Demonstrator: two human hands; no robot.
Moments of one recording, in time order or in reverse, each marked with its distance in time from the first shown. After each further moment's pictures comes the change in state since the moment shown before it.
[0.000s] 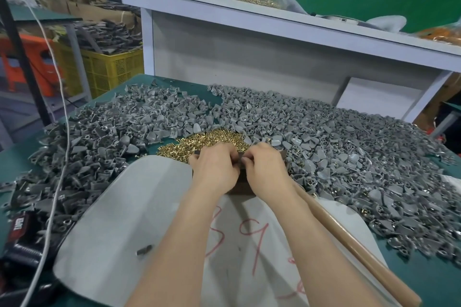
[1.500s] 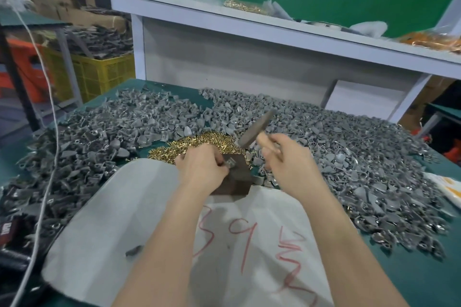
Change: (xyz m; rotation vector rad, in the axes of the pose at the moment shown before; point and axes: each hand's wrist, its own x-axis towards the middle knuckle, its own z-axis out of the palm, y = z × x) left_hand 0.001 0.001 -0.005 -0.026 0.023 -0.074; right_hand -0.018 0.029 -0.054 0.150 0.037 0.128
